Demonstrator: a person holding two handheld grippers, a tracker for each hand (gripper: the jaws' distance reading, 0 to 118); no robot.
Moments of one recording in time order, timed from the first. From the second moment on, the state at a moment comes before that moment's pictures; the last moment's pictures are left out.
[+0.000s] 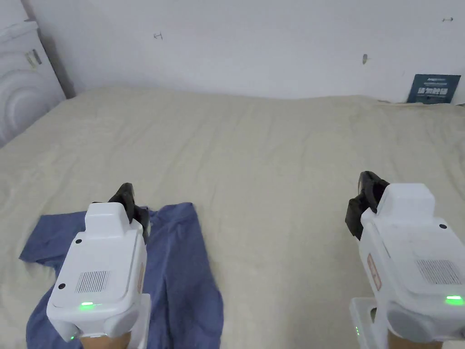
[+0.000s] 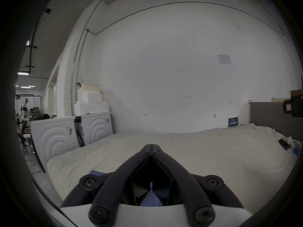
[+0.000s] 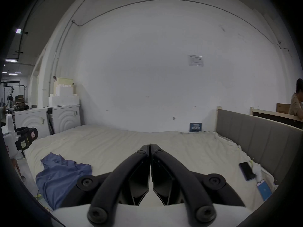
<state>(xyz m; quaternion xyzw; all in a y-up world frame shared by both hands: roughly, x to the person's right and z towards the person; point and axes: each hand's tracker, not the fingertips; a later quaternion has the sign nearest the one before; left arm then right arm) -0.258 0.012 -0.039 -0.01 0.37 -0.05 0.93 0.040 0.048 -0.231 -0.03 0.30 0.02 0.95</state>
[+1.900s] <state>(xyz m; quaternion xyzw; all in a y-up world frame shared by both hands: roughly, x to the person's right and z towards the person) -0.429 -0.147 -0.101 -0.51 0.32 0.16 0.79 -0.050 -0.008 -0.247 -0.10 0.36 0.07 0.92</state>
